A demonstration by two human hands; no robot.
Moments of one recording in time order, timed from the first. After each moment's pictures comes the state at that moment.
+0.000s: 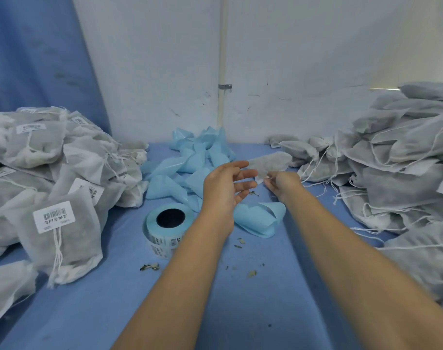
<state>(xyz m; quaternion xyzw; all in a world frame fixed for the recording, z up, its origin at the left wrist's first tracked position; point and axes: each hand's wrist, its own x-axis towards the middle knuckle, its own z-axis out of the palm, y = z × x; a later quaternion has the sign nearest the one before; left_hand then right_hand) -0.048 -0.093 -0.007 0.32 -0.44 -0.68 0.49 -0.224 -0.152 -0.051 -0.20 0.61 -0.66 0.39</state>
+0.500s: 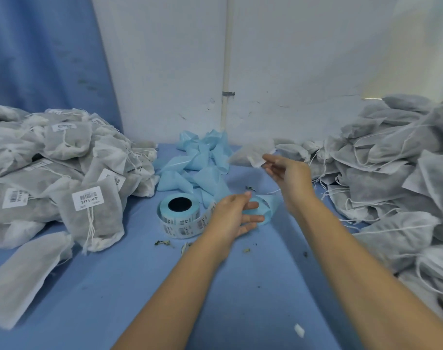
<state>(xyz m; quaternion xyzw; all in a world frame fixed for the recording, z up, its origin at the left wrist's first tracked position) -0.026 -0.037 -0.031 0.36 -0.49 -0.70 0.37 -0.164 -0.054 0.002 -0.30 0.50 -0.74 0.33</state>
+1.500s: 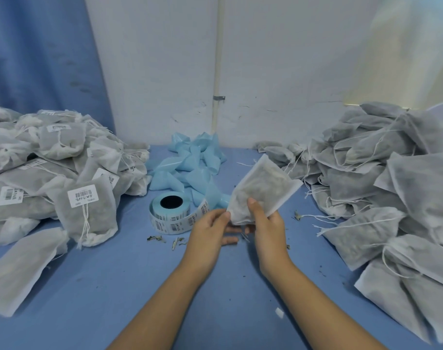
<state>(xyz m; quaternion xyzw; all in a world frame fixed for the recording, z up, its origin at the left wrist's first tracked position) -0.005 -0.013 -0.066 0.32 -0.55 -0.63 0.45 -0.107 0.020 -0.061 -0.33 0.51 -0.73 0.30</state>
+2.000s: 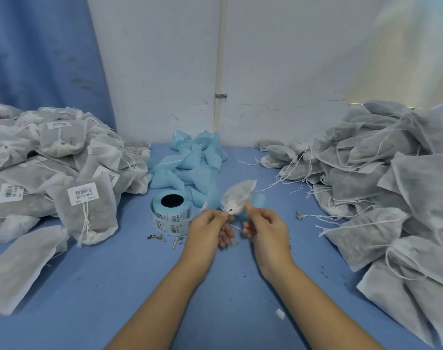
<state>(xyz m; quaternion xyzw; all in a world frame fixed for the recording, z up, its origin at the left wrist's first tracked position) -0.002 -0.017 -0.067 0.34 -0.54 -0.62 0.46 -0.111 0.016 -0.069 -0.24 0.51 -0.74 0.37</state>
